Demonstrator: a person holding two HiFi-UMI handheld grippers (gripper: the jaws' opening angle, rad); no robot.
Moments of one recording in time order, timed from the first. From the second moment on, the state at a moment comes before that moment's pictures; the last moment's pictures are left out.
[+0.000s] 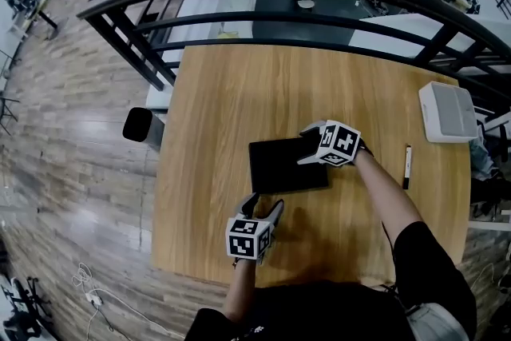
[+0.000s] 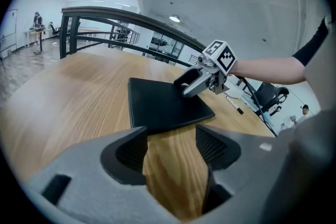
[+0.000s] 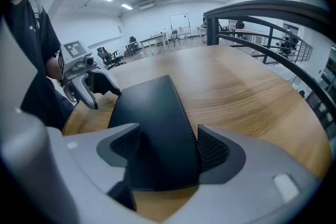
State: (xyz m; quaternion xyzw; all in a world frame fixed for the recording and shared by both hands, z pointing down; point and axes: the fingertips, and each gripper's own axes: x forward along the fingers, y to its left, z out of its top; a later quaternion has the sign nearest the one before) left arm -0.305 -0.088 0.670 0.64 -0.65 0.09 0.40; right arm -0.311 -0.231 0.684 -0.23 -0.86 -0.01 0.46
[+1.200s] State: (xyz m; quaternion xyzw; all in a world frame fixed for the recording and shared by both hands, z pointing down) left arm -0.314 -0.095 0.673 0.65 -0.65 0.15 0.36; right arm -0.222 -0.191 0.685 -0.14 -0.87 0.05 0.48
